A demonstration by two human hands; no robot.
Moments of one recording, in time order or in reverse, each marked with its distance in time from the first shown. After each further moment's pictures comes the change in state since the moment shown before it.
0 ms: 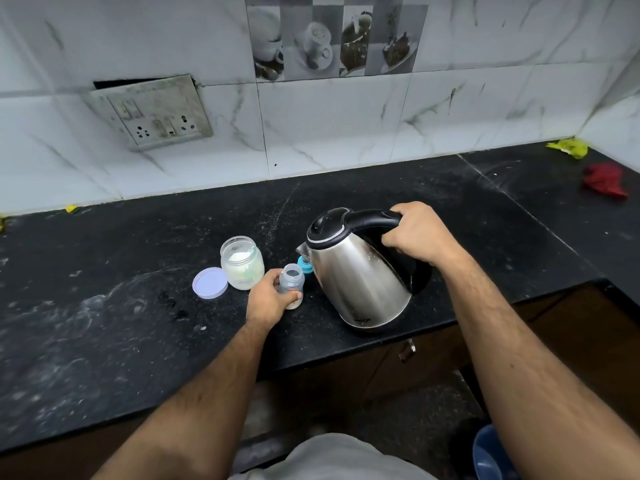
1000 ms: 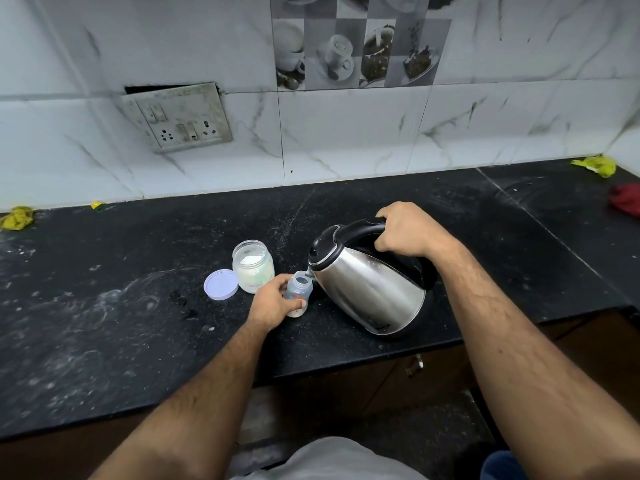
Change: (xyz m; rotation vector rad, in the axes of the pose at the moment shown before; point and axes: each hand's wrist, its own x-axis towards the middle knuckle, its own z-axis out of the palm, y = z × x) left_hand 0.007 -0.004 -0.009 -0.063 -0.088 -0.002; right_hand 0.026 -0.031 0.003 -0.332 -0.172 -0.147
